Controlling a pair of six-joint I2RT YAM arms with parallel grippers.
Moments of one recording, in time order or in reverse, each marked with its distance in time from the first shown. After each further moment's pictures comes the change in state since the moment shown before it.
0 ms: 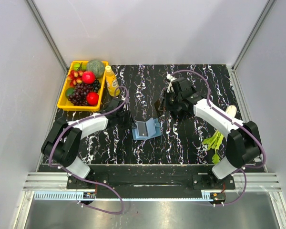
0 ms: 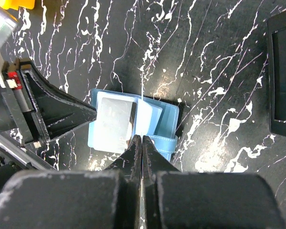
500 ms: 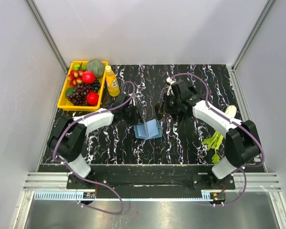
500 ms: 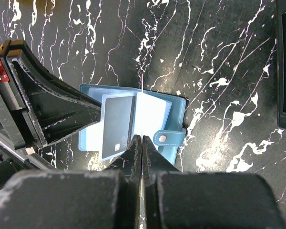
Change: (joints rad) left arm -0.052 0.069 0.128 -0.010 0.044 0.000; right arm 0.000 0.012 -0.048 0.027 -0.019 0.014
